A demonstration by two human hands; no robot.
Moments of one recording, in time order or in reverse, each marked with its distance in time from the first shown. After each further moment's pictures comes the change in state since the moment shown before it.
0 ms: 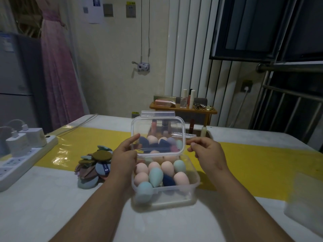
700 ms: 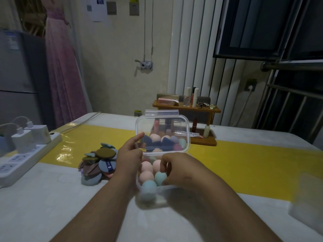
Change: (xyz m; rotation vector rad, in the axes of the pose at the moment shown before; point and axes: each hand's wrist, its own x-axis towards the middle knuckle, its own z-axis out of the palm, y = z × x) left_hand -0.005 -0.001 0.006 0.012 0.025 0.001; right_hand -0.025 -0.030 0.042 -0.794 -0.688 -0.137
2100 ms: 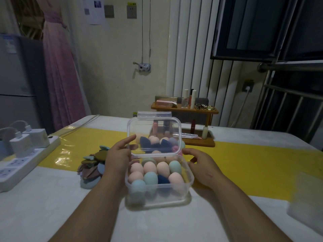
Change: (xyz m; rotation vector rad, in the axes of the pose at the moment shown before) left_hand 0.021 0.004 -0.020 0.027 0.066 0.011; right_hand 0.017 0.087 0.021 0.490 0.330 0.141
